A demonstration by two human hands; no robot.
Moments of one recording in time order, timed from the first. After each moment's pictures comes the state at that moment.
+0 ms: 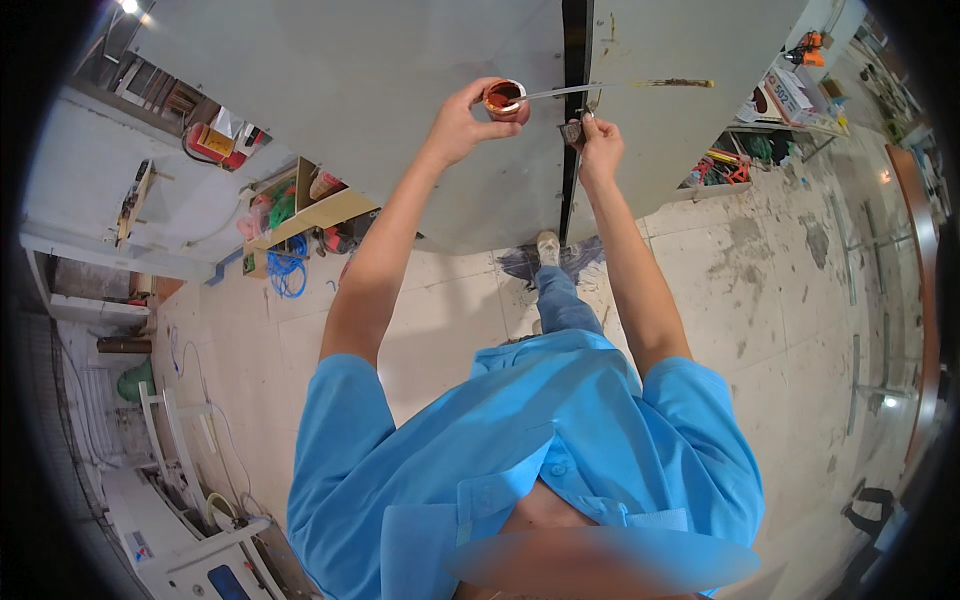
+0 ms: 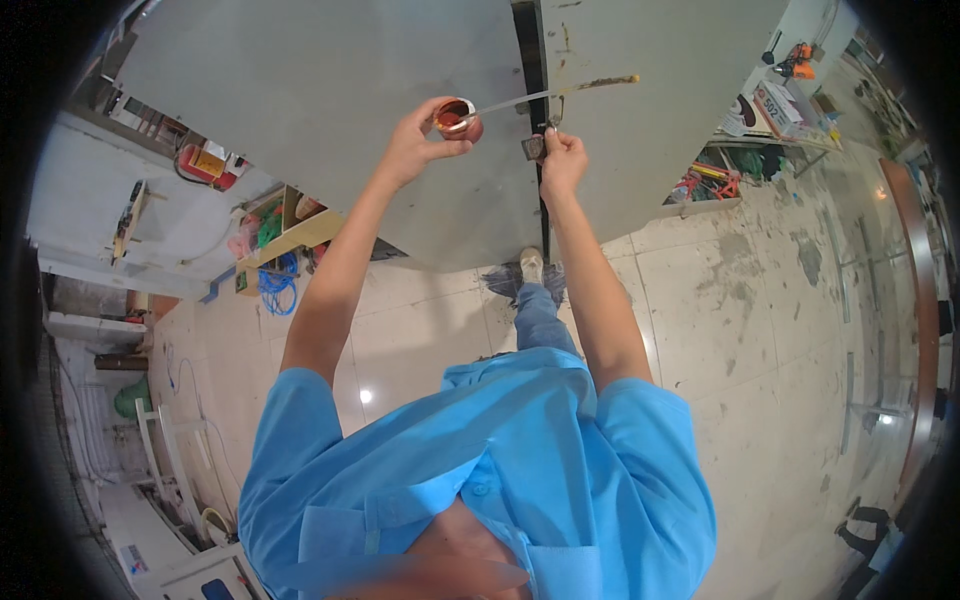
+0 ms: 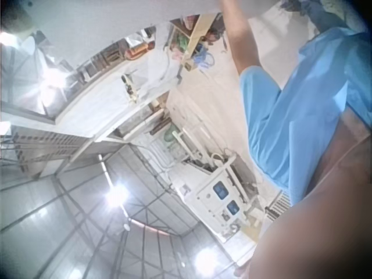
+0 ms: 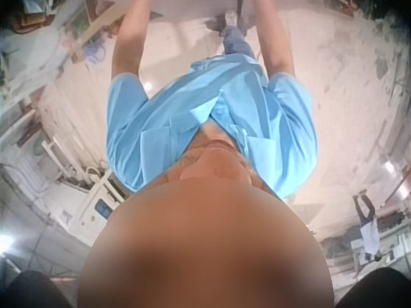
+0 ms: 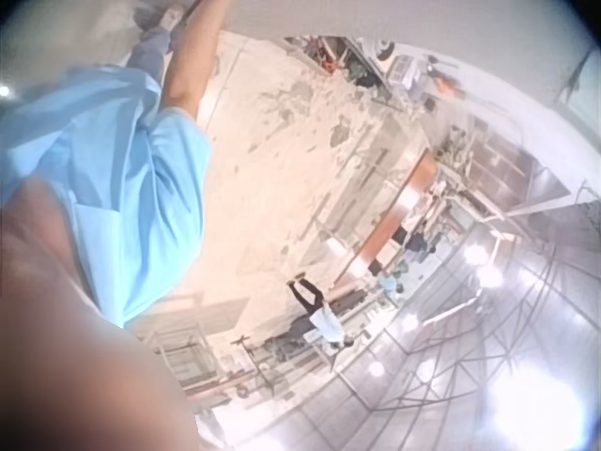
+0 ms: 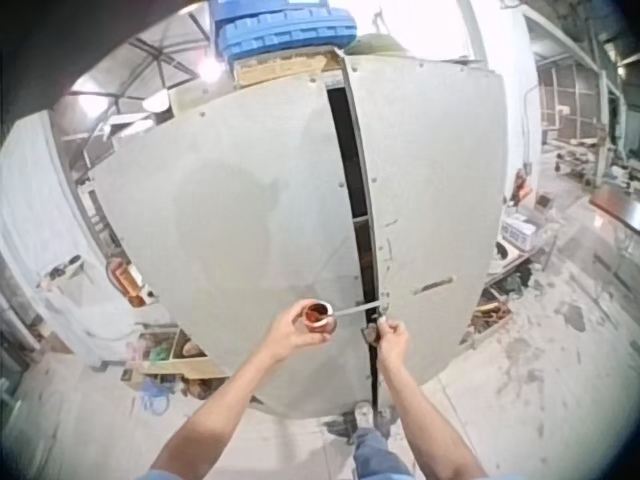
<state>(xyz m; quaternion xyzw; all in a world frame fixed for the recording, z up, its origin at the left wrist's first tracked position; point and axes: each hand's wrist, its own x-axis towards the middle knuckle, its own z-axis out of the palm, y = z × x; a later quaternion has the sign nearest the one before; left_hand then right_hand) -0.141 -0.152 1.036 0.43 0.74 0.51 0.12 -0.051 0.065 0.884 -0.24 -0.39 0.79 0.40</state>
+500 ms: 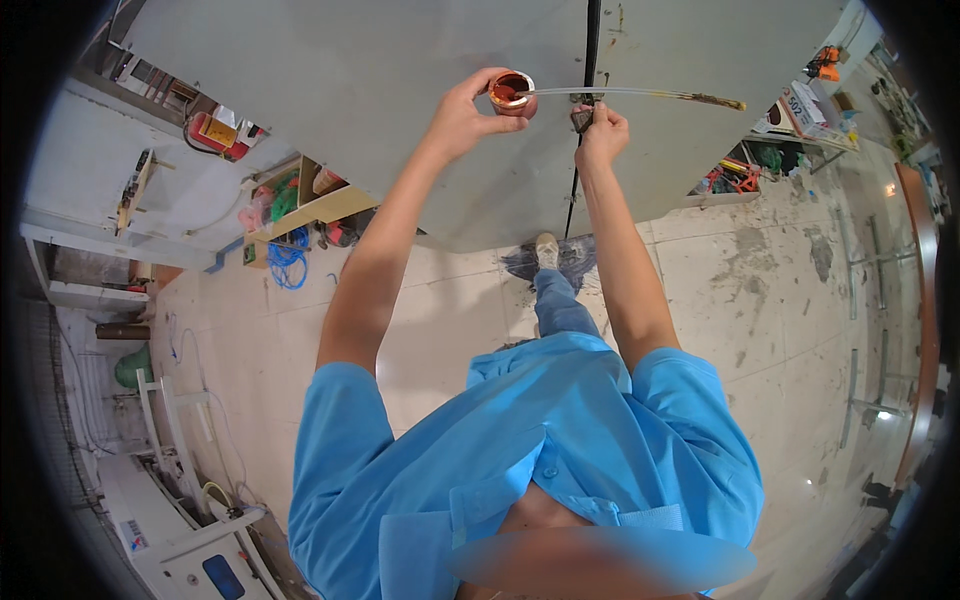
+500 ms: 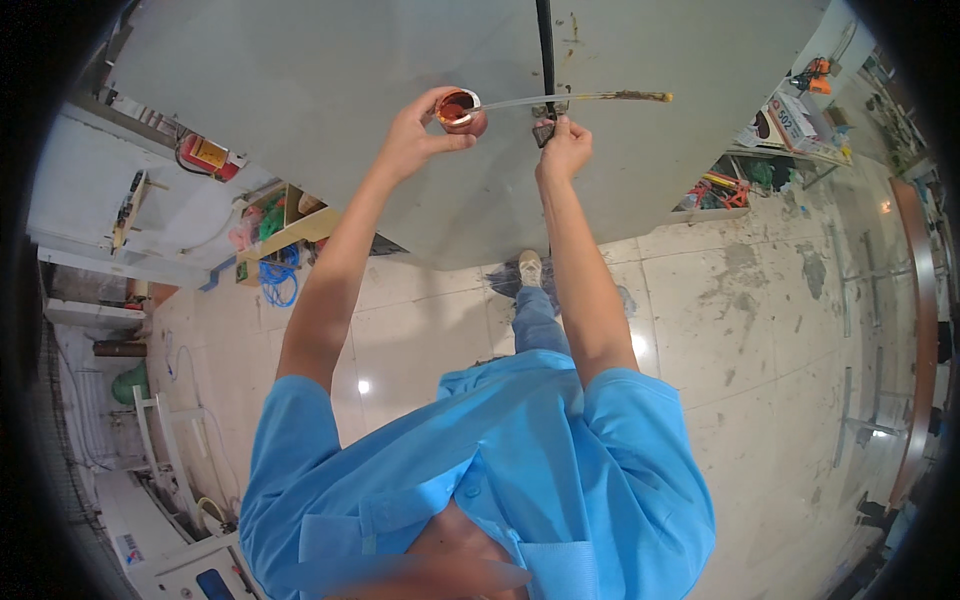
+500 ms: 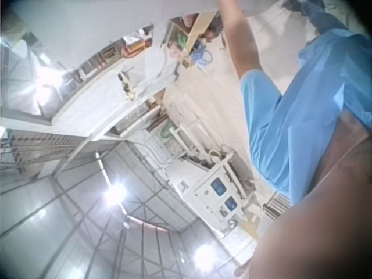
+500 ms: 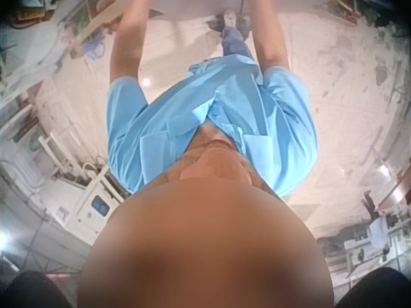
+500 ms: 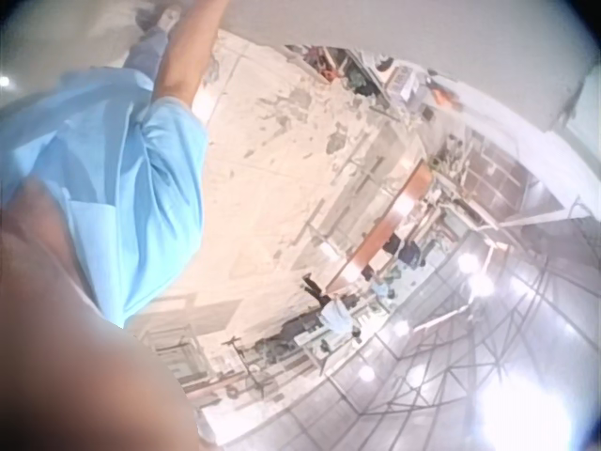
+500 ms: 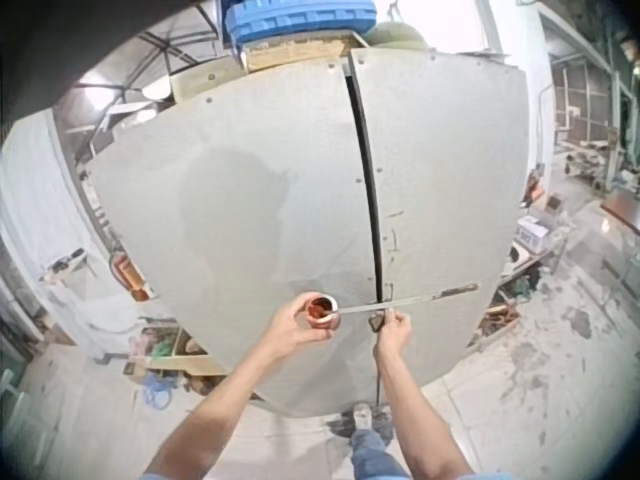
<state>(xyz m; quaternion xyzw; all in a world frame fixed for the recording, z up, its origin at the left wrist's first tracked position) -0.158 -0.152 1.045 0.43 0.75 0.50 0.08 -0.109 0.061 0.894 -0.25 -0.31 0.78 0.48</state>
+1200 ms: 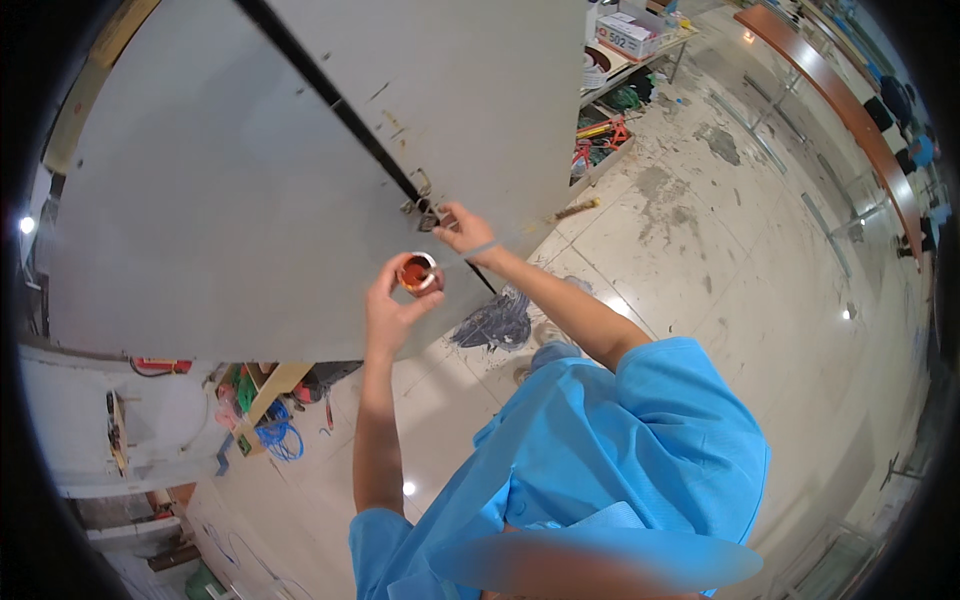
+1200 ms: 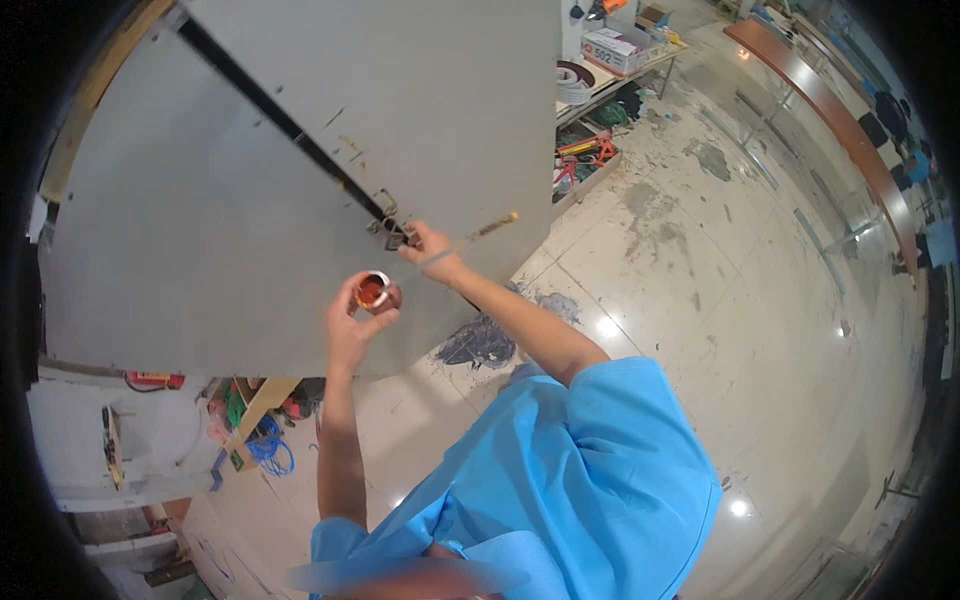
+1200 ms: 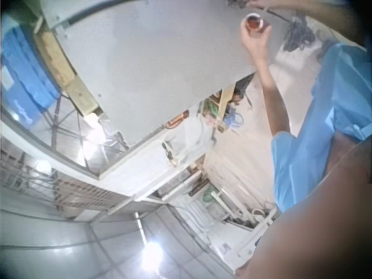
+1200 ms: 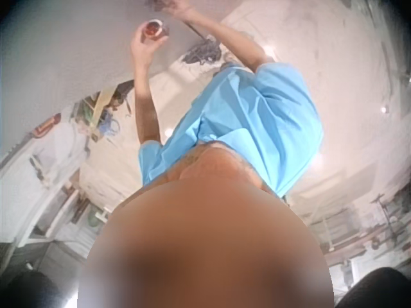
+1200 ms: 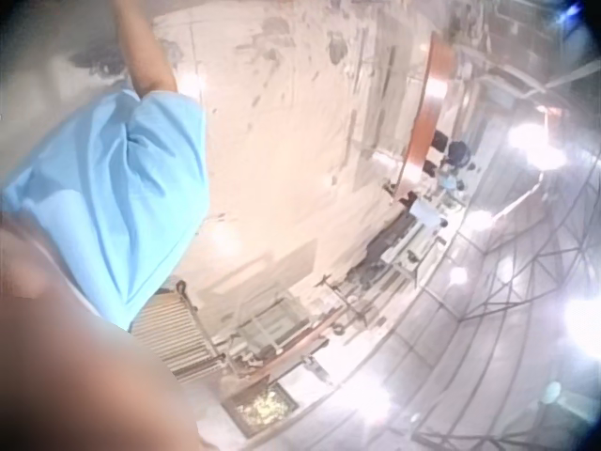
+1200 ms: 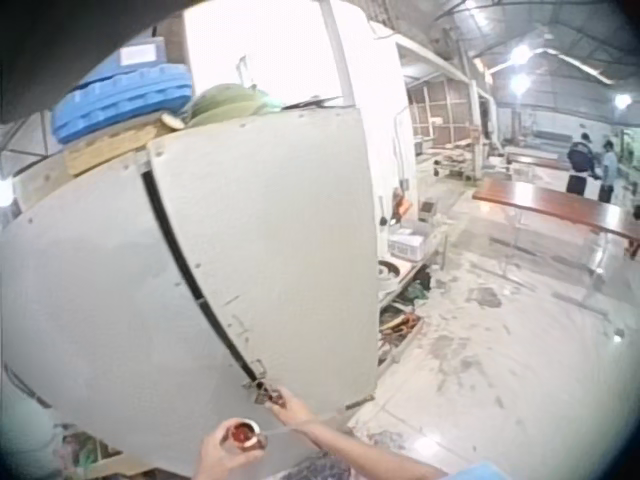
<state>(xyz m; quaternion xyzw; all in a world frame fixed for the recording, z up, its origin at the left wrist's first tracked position) -0.066 -0.128 1.007 0.42 0.71 0.53 0.20 -0.028 0.086 0.859 -0.21 -0.72 0.59 0.29</state>
